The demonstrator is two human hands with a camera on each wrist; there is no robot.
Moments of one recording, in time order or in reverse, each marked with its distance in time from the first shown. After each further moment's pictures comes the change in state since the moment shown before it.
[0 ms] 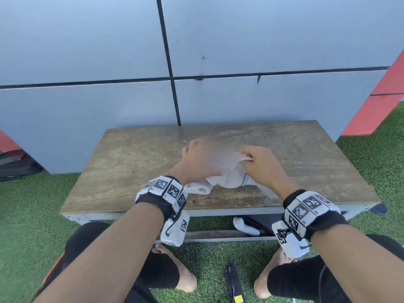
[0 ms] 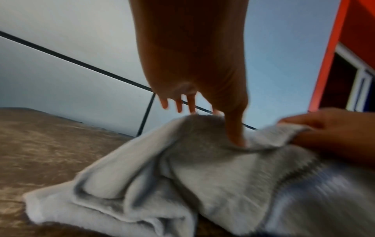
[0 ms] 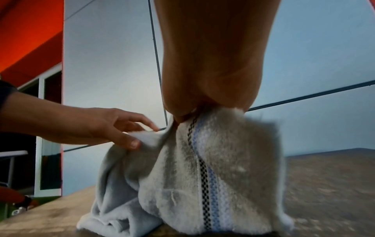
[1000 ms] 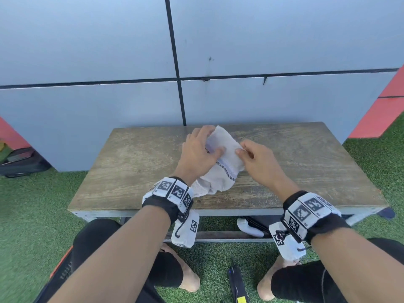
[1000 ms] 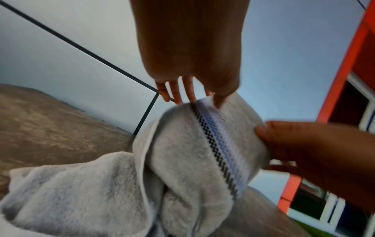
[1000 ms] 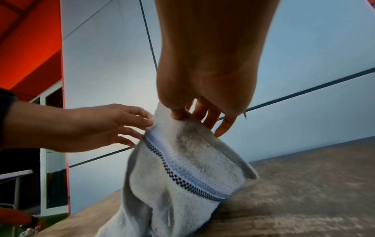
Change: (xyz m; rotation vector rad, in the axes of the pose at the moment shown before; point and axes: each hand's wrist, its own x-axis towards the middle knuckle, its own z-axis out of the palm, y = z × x) left_hand 0.001 -0.006 -0.003 -0.237 0.388 -0.020; right_hand -0.001 -0.023 0.005 0.174 0.073 -0.050
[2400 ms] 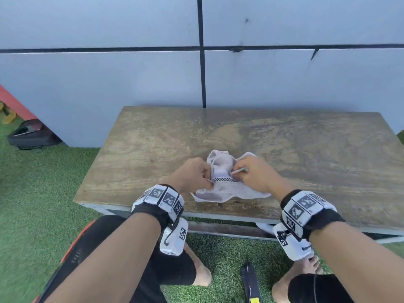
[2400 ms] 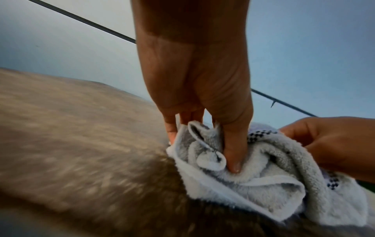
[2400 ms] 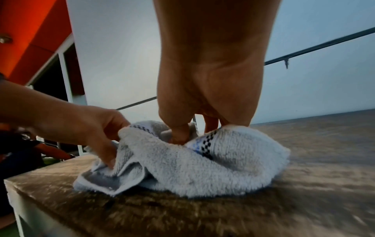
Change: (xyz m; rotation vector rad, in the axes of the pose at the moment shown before) left_hand -0.015 -0.116 -0.006 0.091 -0.578 -0.330; right_hand 0.057 0.039 0.107 -0.127 -0.548 0.076
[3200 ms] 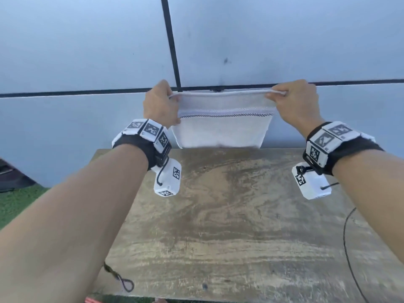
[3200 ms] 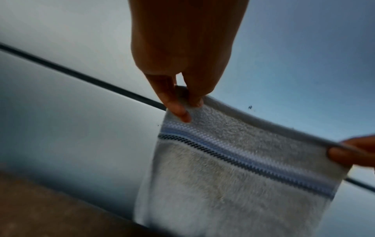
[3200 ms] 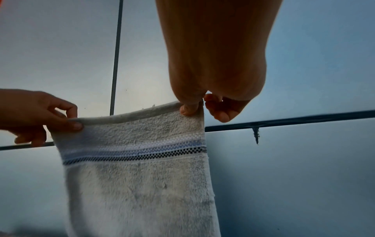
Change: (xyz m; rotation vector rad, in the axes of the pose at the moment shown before) left_hand 0.194 0.063 -0.195 -0.131 0.795 -0.135; right_hand 0.140 0.035 -0.241 -0.049 0.818 0.064
